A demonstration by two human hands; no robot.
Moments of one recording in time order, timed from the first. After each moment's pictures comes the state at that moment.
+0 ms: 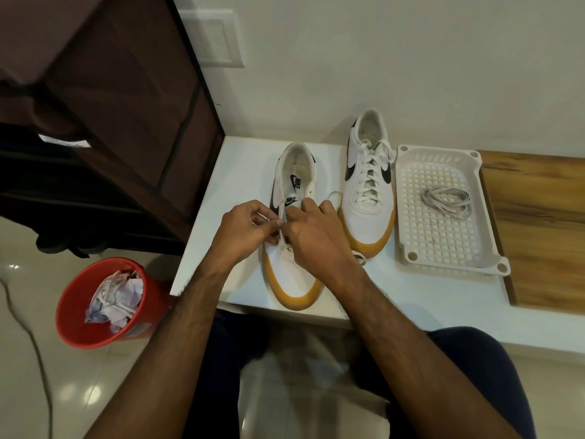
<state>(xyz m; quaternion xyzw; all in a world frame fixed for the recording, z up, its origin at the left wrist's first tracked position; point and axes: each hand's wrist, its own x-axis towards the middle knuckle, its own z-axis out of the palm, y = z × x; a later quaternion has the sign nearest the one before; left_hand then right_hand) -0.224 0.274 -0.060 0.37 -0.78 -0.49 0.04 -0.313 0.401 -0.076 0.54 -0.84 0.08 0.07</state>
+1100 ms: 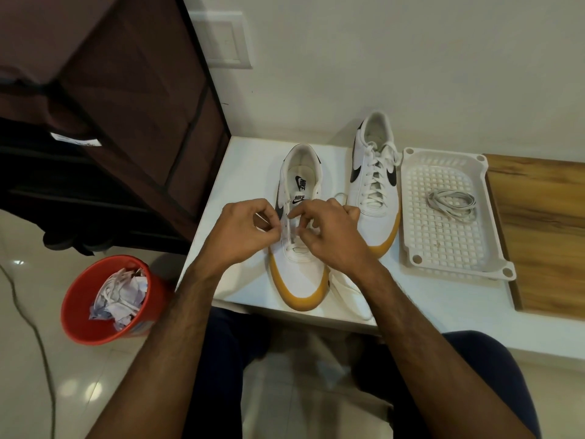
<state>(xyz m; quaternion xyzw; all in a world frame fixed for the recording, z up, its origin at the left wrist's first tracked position) -0.209 0.263 -0.054 0.25 -0.88 -0.39 0.08 -0.332 0.415 -0.075 0.44 -0.82 0.34 -0.12</state>
